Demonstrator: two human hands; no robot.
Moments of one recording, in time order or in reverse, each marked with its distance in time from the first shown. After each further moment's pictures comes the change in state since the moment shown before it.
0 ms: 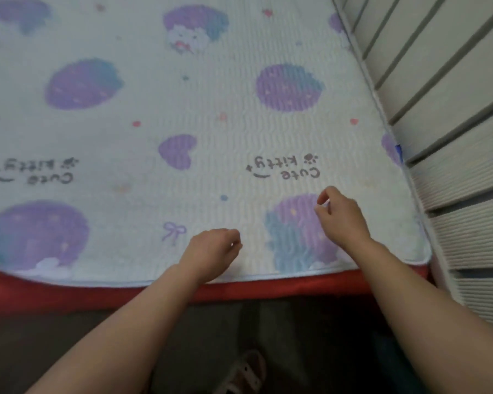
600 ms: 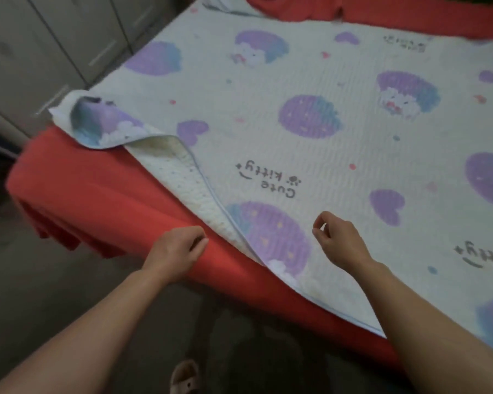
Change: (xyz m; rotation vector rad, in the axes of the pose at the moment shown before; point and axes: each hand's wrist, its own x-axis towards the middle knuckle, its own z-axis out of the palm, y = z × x) left_hand -0.283 -0.381 -0.142 -0.184 0.335 -0.453; right_hand -0.076 -0.394 0.208 -0.136 -0.270 -0.440
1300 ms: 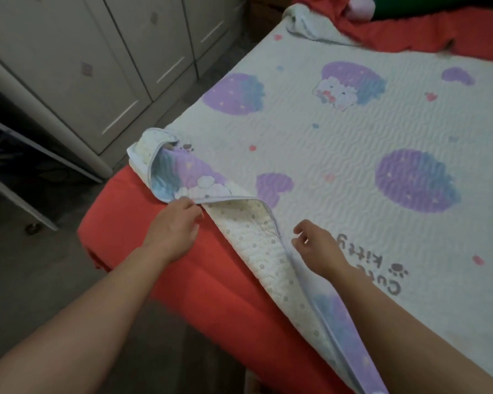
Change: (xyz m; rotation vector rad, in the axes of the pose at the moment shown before) left_hand 0.137 -0.206 -0.140 0.196 0.130 -0.176; right_hand 0.190 -0.228 0.101 0.074 -0.209 -0.138
